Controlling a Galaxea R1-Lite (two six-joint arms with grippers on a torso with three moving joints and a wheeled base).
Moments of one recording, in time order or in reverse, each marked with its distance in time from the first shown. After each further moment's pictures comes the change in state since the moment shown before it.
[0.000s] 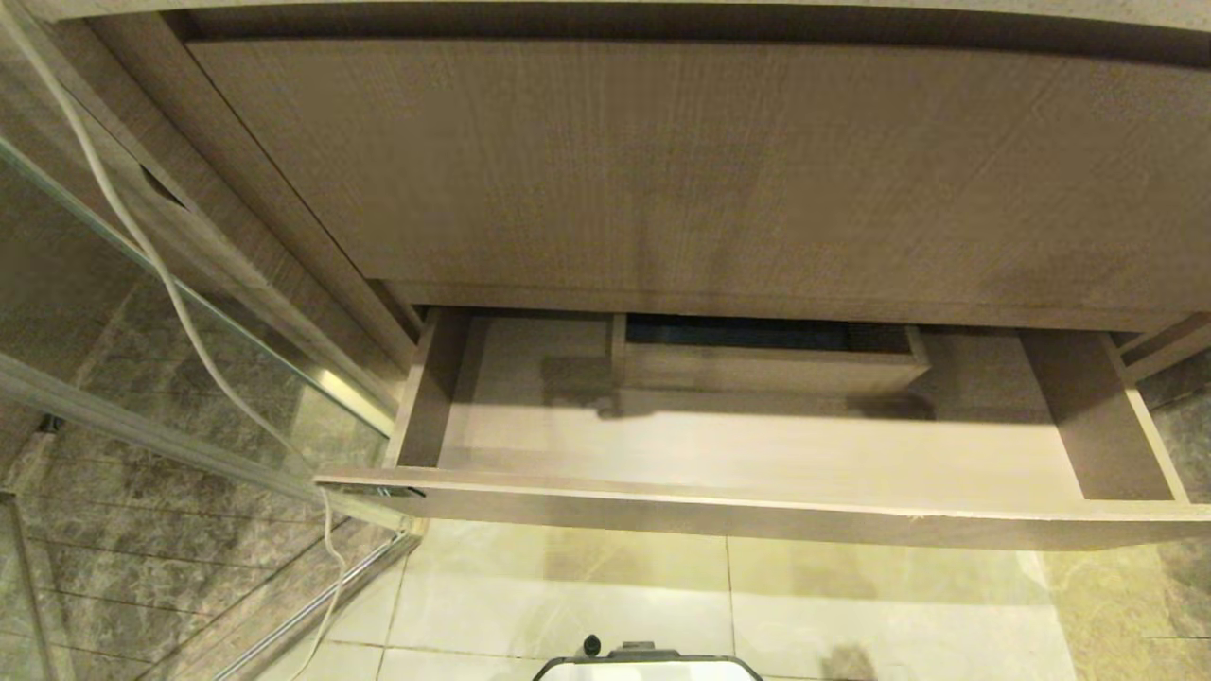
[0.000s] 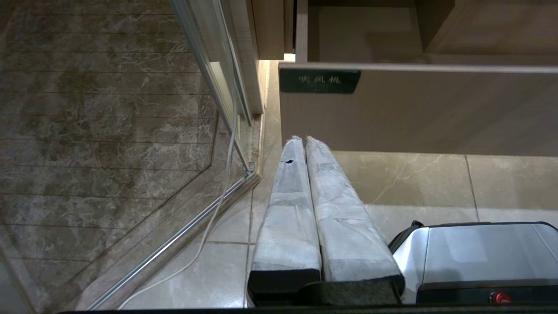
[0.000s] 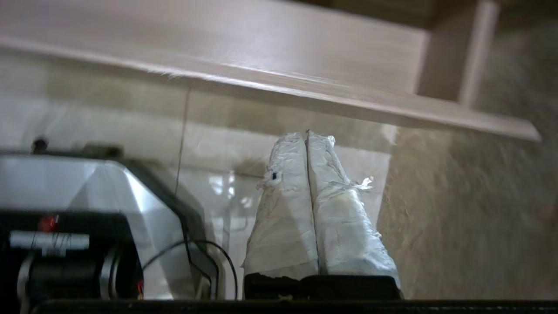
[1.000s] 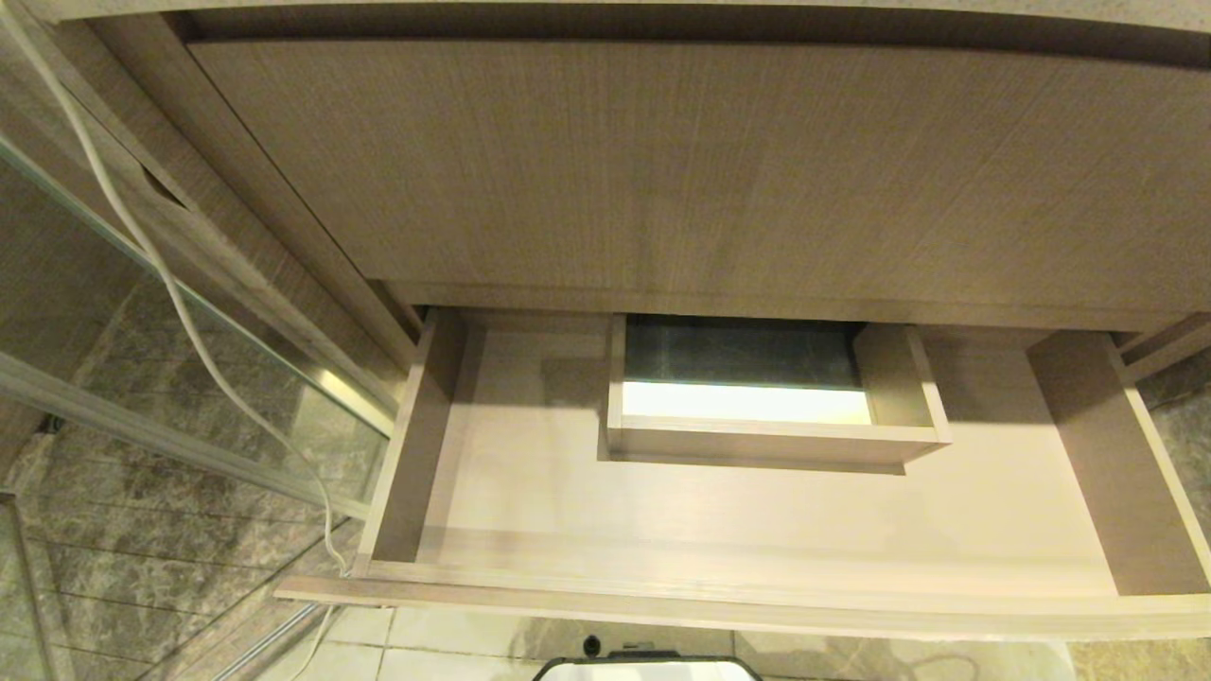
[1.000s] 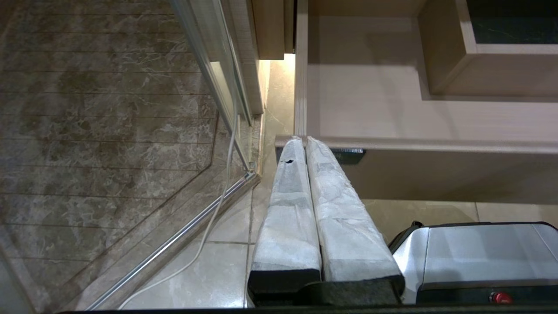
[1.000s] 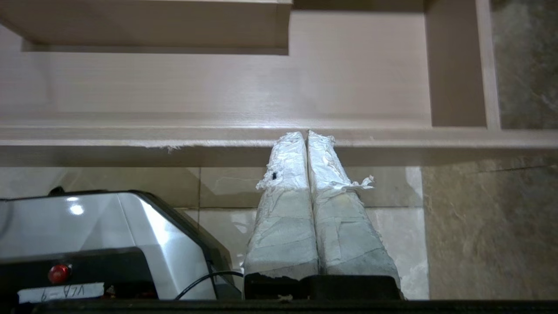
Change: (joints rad) left arm 0.000 0.000 0.000 0.000 0.000 0.000; right arm 0.154 -0.490 0.512 -0.253 -0.151 0.215
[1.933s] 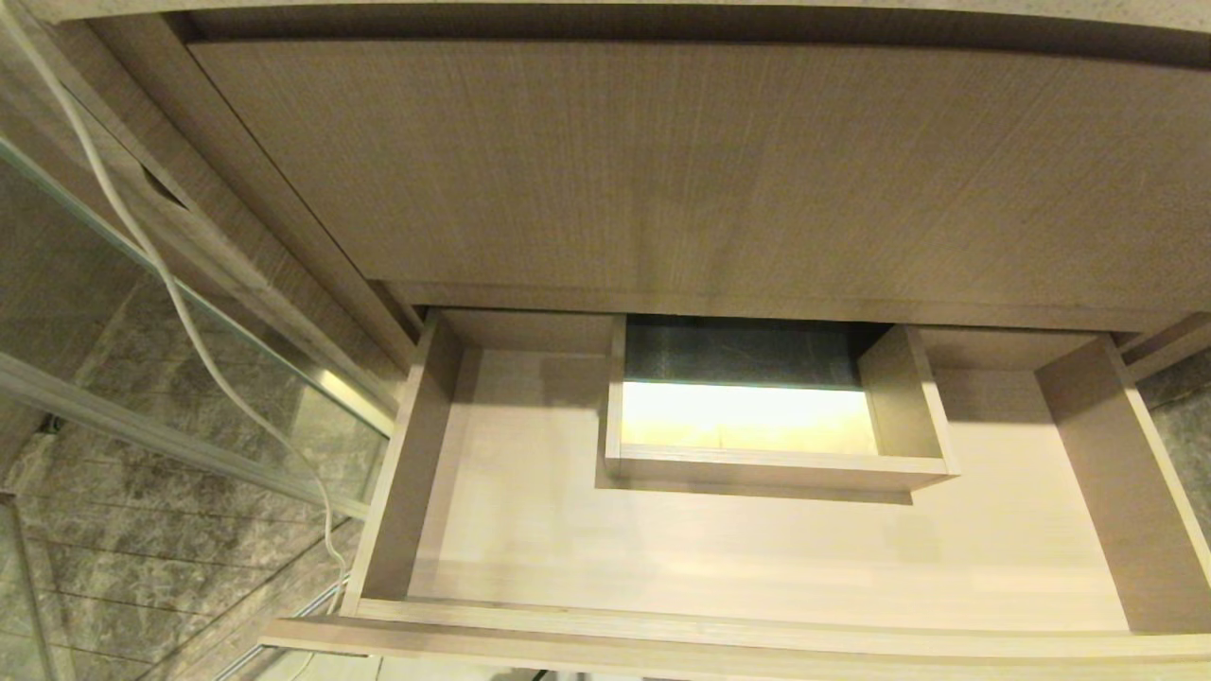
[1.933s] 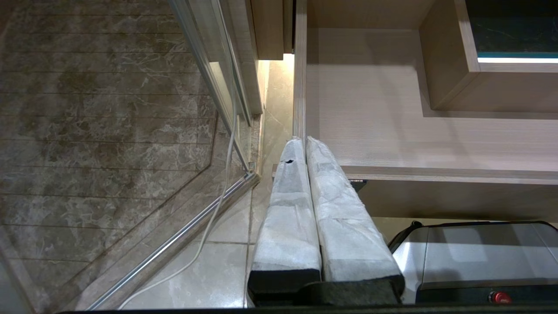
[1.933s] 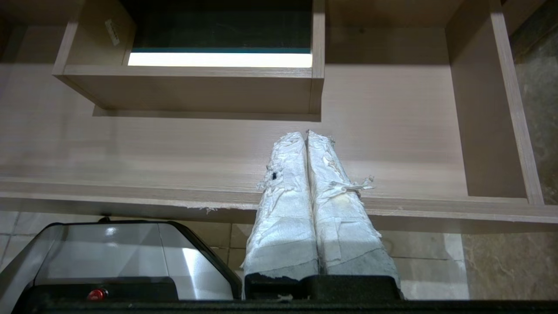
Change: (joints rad) left arm 0.000 0.000 0.000 0.000 0.000 0.000; right arm 0.066 -0.259 0.002 0.073 0.028 0.055
